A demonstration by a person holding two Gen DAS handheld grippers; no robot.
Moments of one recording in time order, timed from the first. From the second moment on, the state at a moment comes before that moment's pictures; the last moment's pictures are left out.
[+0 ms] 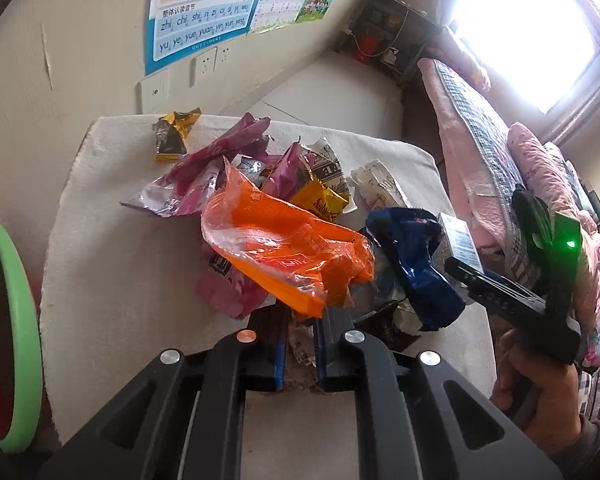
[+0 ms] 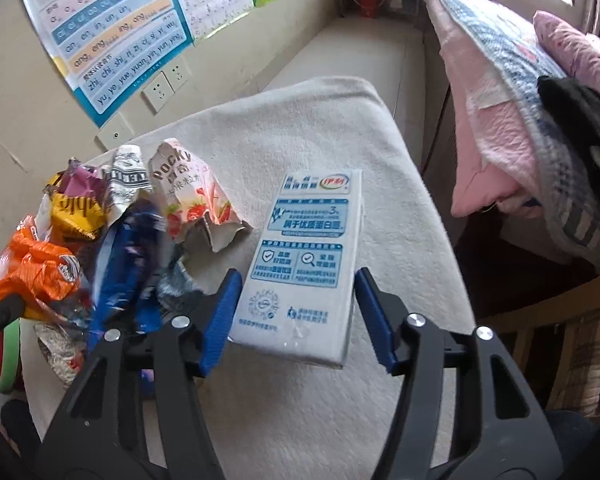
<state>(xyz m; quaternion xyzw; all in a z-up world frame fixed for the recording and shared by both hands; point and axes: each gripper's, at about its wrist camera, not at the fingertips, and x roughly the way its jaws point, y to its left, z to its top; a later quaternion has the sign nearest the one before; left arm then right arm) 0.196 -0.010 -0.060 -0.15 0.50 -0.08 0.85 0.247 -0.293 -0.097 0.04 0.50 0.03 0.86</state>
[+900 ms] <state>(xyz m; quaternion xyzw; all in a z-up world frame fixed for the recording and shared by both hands) 0.149 0.021 -0.006 -0.16 0.44 -0.07 0.88 0.201 -0.257 -0.015 0.01 0.43 0.08 0.90</state>
